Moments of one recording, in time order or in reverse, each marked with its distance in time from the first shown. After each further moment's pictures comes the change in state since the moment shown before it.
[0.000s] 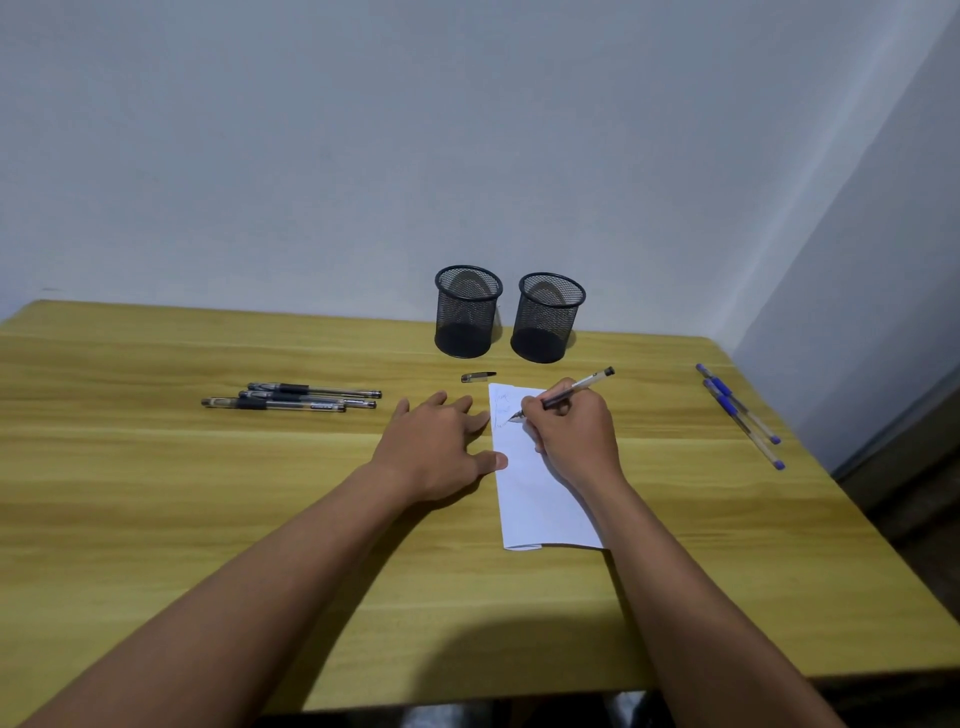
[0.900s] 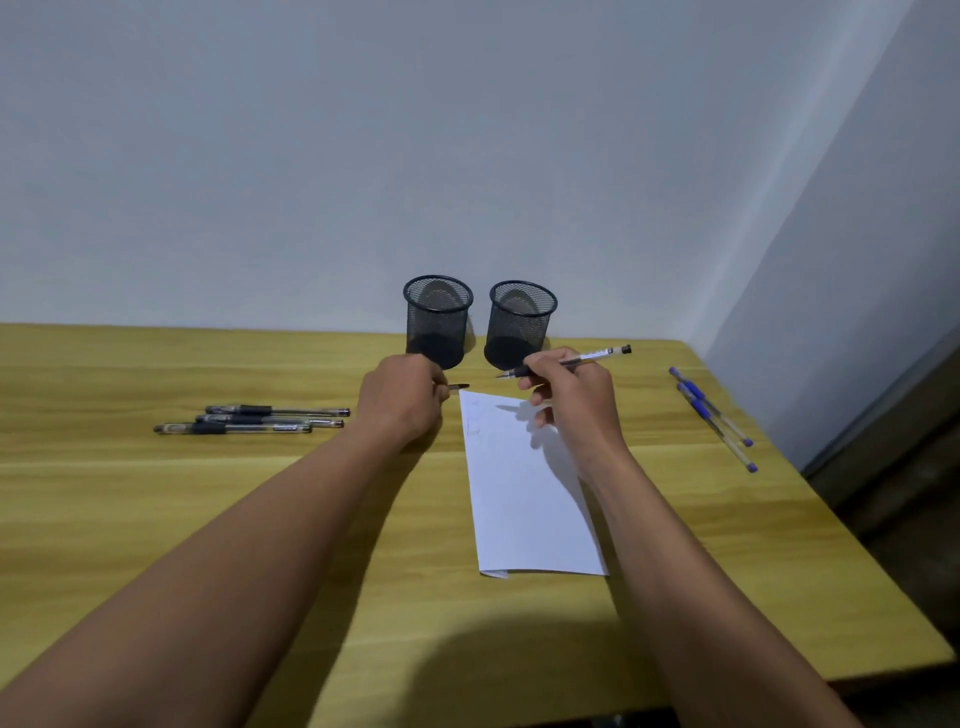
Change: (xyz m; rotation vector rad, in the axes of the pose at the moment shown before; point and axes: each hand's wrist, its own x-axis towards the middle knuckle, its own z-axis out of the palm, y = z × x) left_hand 0.073 -0.017 -0.012 -0.128 0.323 -0.143; right_hand 0.013 -0.047 -0.029 0.378 -0.002 0.059
